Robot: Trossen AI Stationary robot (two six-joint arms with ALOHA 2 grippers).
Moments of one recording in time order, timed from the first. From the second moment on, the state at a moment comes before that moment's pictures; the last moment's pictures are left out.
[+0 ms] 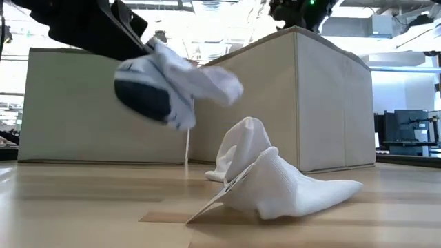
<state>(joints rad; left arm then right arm) -0.59 1.52 0.83 0.06 -0.51 -0.10 -0.09 1.41 1.27 -0.78 0.40 0.29</state>
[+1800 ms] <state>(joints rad) -0.59 1.37 0.83 0.08 -0.62 0.09 0.33 1.82 1.33 -0.15 0.15 0.09</state>
